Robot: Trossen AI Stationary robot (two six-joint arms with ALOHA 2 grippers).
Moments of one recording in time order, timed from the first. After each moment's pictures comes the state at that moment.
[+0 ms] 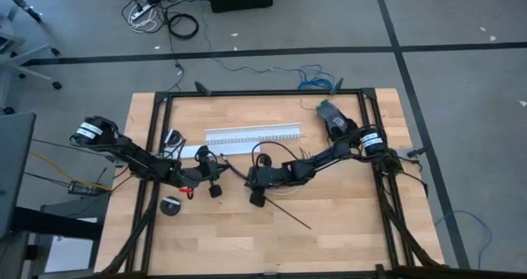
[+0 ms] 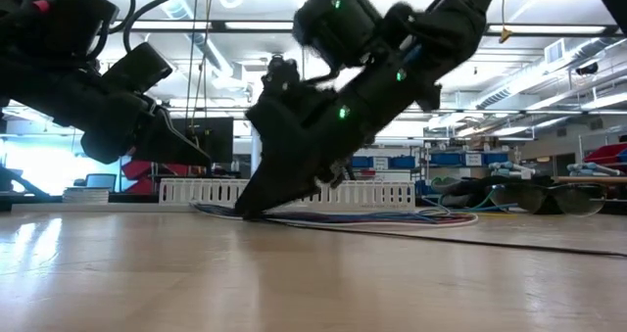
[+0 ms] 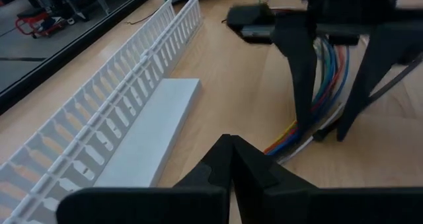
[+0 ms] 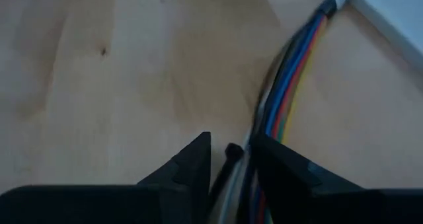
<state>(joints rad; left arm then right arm) -0.33 1.38 0.20 0.68 -0.68 -0.16 0.16 2.15 1.20 0.30 0.24 0.31</state>
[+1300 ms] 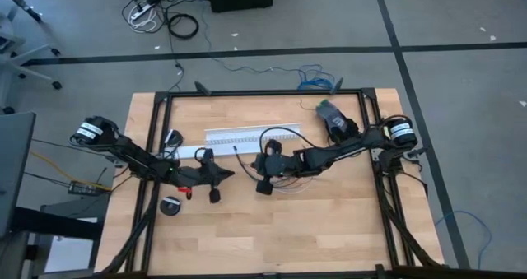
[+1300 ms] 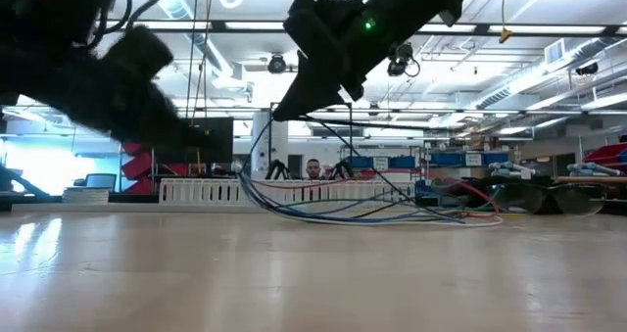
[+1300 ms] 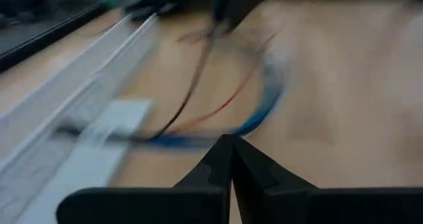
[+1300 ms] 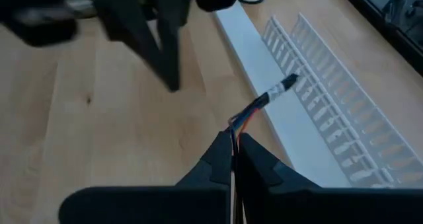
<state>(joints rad) -0.33 1.38 0.20 0.87 -0.50 -0.19 0.15 1.85 1.19 0.05 0.42 0.13</state>
